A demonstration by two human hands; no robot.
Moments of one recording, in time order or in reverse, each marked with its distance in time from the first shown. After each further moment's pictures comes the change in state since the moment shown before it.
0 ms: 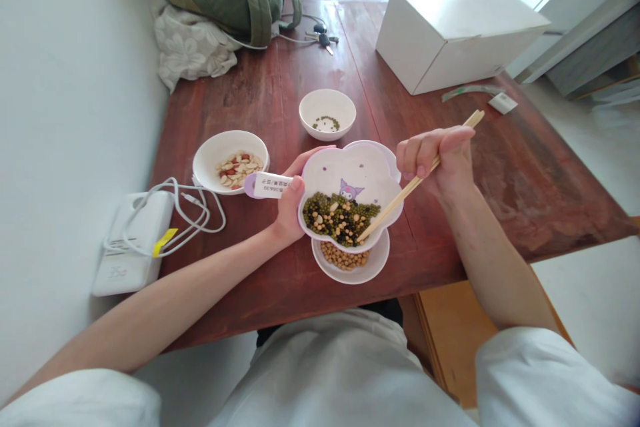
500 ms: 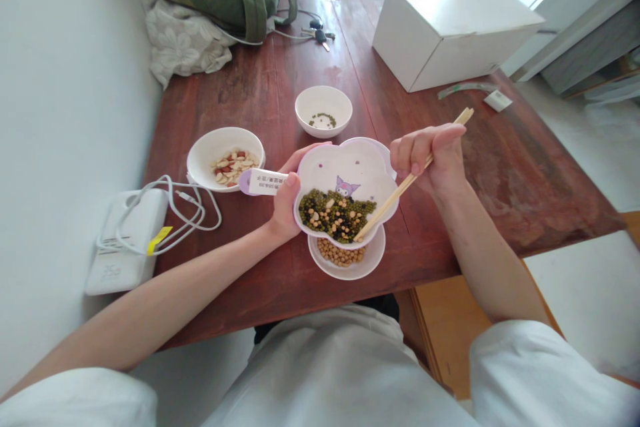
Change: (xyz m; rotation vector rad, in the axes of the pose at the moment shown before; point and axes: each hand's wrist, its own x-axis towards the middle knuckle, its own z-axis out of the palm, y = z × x) left_hand -0.001 -0.001 -0.002 0.041 0.017 -0.009; right_hand 0.001 0.002 0.001 0.024 -0.051 0.004
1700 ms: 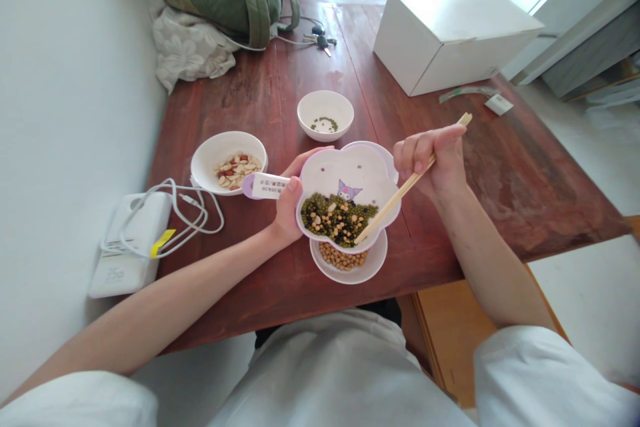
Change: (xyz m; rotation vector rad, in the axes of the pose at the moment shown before) left_hand 0.000 0.004 0.003 0.000 -0.007 -0.027; right_hand 0.000 0.005 -0.004 -0.018 0.069 0.035
